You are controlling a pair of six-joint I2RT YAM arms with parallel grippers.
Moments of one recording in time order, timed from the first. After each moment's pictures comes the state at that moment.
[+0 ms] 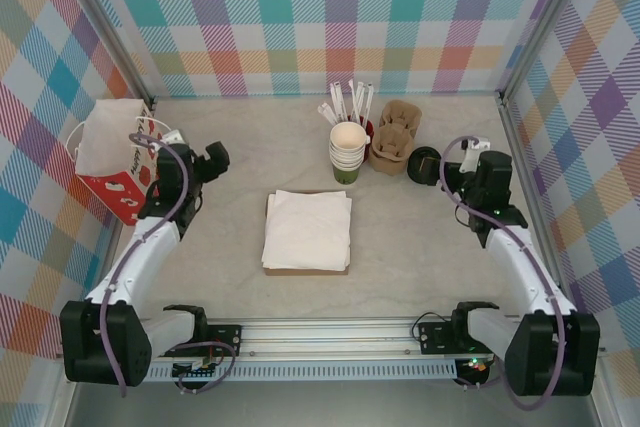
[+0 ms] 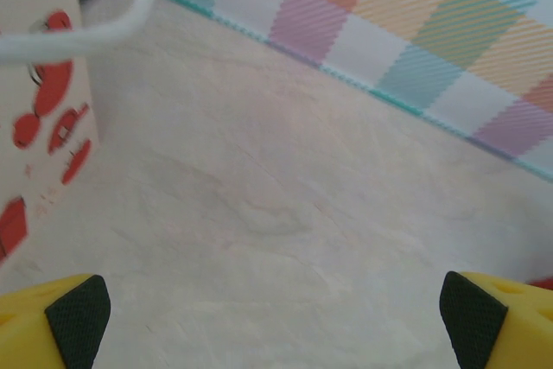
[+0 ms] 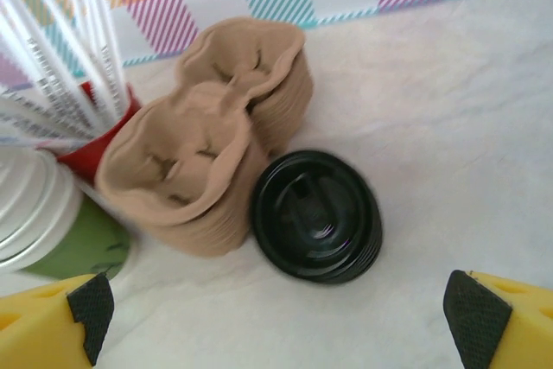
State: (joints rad) left arm -0.06 1.13 0.80 -0.18 -0.12 -0.48; right arm 0.02 1.03 0.71 -0.17 -0.20 0.20
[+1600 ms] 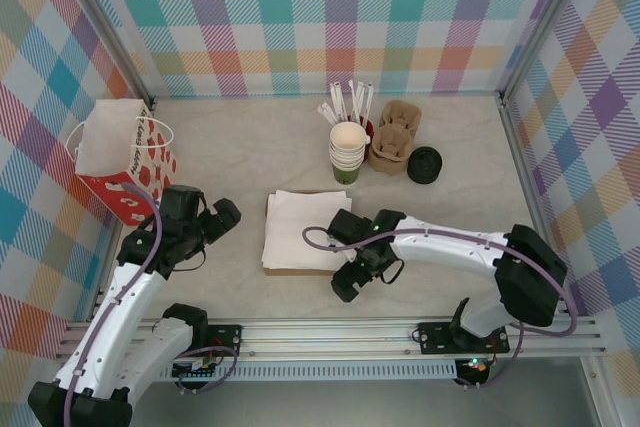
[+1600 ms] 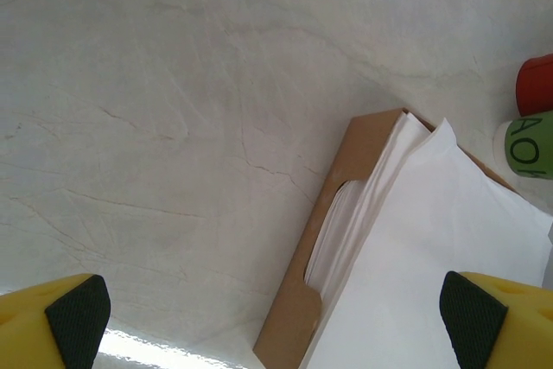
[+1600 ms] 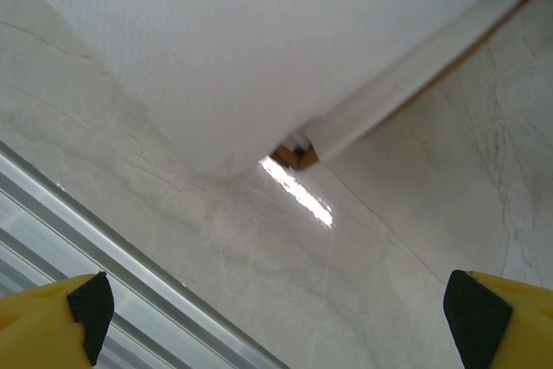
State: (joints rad) left arm -0.25 0.78 0.79 -0.93 -0.04 -0.83; right arm 1.04 1.50 0.97 -0.93 -0.09 0.26
